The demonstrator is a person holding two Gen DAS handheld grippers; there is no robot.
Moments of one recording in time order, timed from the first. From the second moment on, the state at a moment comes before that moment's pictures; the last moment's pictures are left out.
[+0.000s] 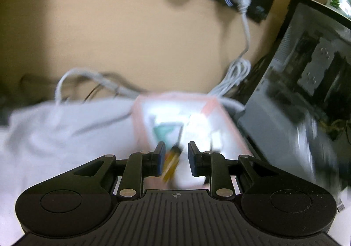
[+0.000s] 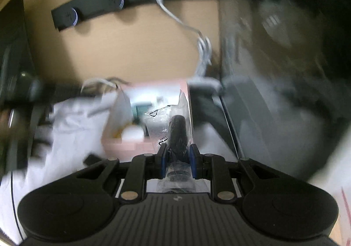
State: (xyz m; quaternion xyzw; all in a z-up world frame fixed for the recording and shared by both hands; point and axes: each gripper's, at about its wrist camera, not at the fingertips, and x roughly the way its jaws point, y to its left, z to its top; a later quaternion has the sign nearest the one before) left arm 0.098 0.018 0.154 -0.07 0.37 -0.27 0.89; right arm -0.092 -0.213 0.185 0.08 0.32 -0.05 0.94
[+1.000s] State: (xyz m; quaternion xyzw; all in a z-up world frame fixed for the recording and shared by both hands) left arm 0.026 0.077 0.090 -0.05 0.48 -0.15 0.86; right arm -0.016 -0.101 0.075 -0.04 0.40 0.11 0.91
